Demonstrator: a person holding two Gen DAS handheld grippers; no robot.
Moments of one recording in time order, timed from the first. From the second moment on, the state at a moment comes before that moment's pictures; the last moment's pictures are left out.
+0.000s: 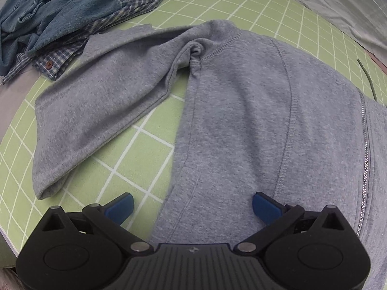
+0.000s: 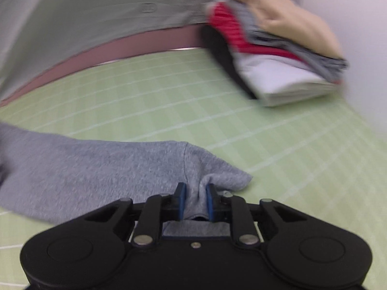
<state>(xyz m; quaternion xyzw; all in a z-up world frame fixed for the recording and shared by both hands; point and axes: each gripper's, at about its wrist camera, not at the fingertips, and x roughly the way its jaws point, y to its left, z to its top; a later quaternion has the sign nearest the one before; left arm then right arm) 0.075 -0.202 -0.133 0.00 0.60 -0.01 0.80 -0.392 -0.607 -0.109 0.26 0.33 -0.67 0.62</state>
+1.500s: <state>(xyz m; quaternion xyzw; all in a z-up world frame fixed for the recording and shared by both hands) 0.212 -0.217 -0.120 -0.07 0.52 -0.03 0.85 -0.100 -0.595 -0.141 0.29 0.38 -0.45 0.75</state>
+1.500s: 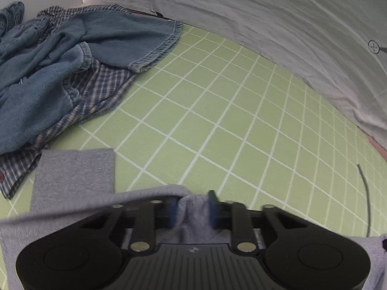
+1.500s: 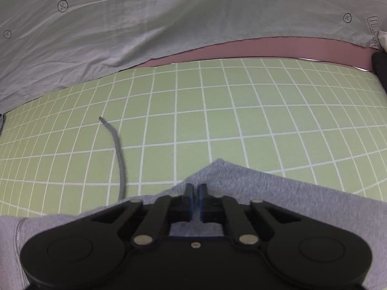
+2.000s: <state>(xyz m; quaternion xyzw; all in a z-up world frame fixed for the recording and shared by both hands) 0.057 -0.154 -0.035 -0.12 0.44 -0.08 0.89 -0.225 -0.462 -0.062 0.22 0.30 -0.47 0.80</state>
